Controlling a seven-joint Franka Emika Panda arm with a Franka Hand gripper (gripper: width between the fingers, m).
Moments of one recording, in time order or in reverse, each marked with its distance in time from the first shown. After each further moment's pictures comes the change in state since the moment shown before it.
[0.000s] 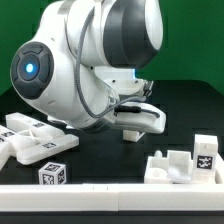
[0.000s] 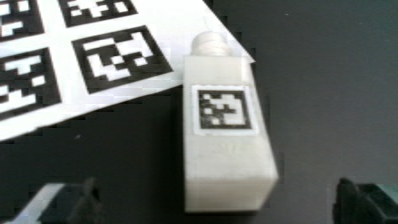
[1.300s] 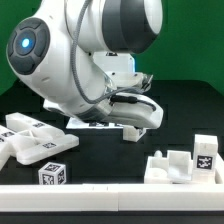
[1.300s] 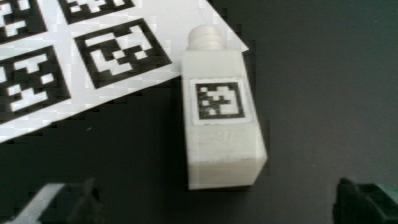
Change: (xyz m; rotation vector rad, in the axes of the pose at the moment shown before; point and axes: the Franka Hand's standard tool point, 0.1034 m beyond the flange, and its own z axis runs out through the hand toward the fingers) arm -0.006 -0.002 -0.024 0.019 0.100 0.019
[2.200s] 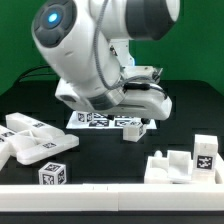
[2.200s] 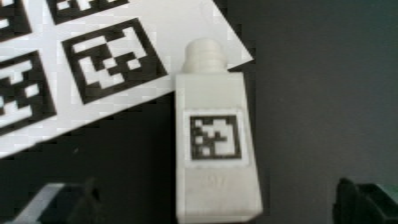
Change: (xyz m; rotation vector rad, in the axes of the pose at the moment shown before) arm -0.015 -0.005 0.012 -0.025 0.088 -0.046
